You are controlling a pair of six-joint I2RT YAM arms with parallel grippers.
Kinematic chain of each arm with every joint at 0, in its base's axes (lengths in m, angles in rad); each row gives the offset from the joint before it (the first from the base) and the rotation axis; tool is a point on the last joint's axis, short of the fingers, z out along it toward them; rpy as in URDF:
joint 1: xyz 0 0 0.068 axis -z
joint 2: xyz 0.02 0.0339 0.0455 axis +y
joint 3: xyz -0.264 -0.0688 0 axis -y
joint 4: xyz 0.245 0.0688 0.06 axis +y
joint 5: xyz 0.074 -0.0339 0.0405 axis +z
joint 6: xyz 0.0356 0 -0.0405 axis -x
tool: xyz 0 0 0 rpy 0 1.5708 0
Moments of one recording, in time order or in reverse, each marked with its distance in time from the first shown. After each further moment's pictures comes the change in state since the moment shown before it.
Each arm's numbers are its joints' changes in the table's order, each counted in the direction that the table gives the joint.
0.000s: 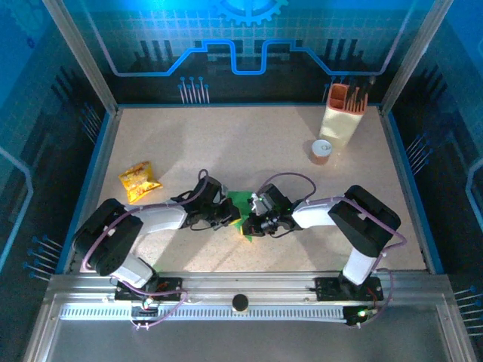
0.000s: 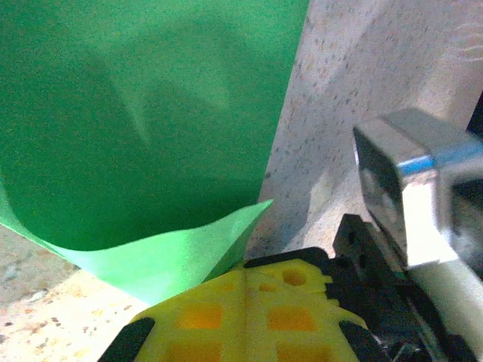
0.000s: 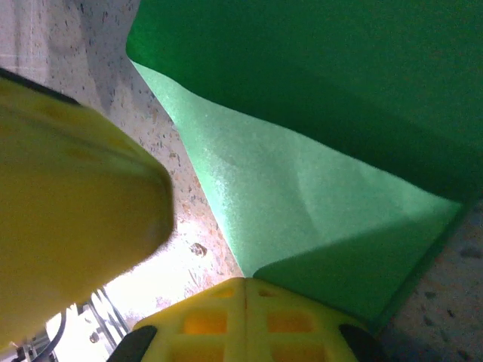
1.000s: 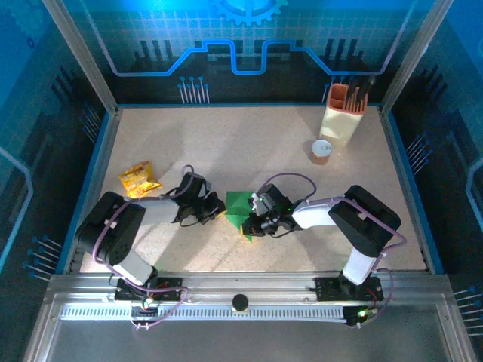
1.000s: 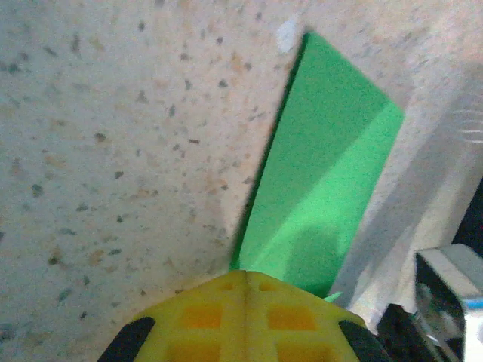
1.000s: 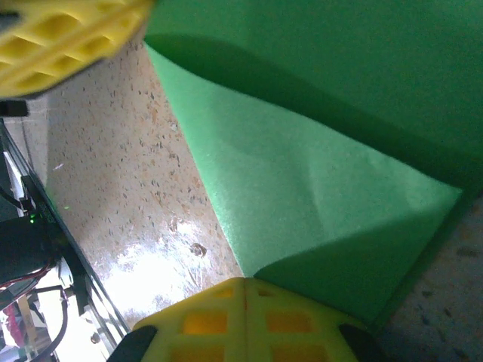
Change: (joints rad) left arm -0.206 0.028 -0.043 -0.049 -0.003 -0.067; right arm 0.004 0.000 -0.005 -0.005 0.002 0.001
